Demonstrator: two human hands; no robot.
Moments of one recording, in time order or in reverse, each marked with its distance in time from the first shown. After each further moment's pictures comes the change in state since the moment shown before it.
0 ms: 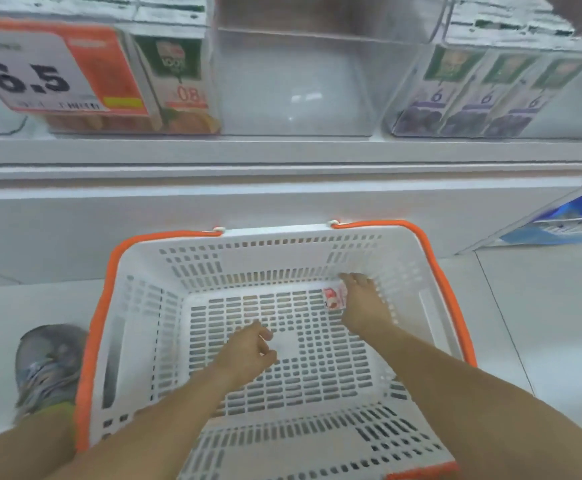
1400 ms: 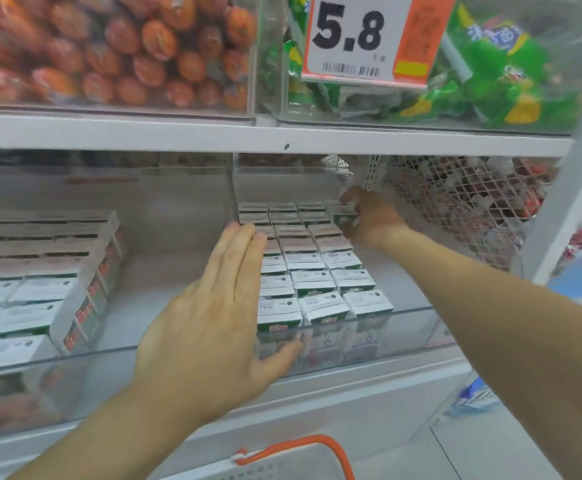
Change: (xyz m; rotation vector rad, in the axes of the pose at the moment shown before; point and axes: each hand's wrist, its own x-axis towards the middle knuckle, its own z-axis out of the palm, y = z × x) left_hand -0.059 0.376 -0.145 0.949 1.039 0.798; right_hand 0.082 0.018 -0.469 0.187 0.687 -0.203
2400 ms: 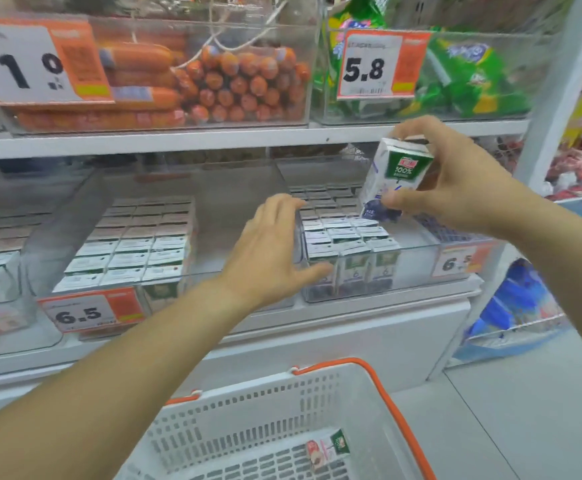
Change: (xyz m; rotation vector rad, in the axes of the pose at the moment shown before) left_hand -0.017 -0.009 -0.059 -0.393 -0.023 0.004; right_hand -0.213 -0.107 -0.131 0.269 0.050 -0.250
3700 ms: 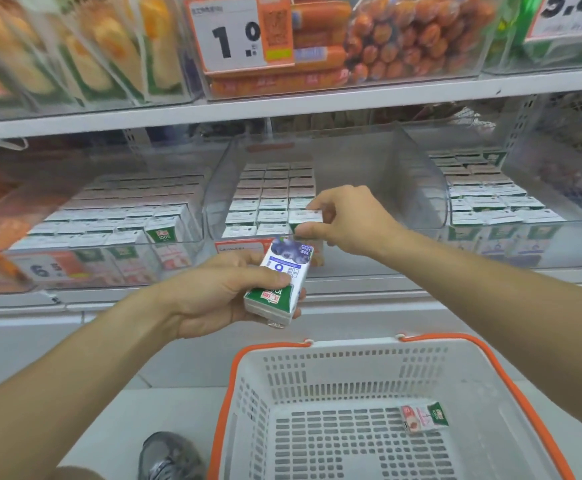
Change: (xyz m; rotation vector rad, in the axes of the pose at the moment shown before) left_hand -0.157 -0.085 -0.137 -1.244 -0.363 -0.865; right_hand 0.043 -0.113 0.245 0.016 -0.225 -0.104
